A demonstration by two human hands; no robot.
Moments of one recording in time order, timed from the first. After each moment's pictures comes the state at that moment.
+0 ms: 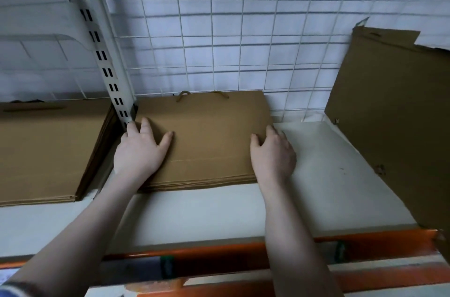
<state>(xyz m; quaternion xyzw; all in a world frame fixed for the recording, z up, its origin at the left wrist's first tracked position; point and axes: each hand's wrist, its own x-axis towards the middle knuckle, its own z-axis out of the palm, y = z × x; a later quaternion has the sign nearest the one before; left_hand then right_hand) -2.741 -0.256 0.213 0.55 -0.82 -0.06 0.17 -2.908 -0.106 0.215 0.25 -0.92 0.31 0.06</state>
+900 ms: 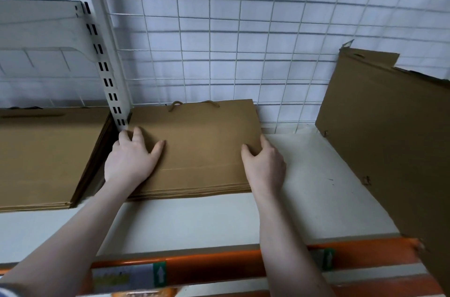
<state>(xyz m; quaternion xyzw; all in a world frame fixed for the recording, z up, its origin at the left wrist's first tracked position) -2.735 -0.262 0.214 0.56 -0.81 -0.06 0.18 -2.909 -0.105 0.210 0.25 -0.88 0.40 0.05</state>
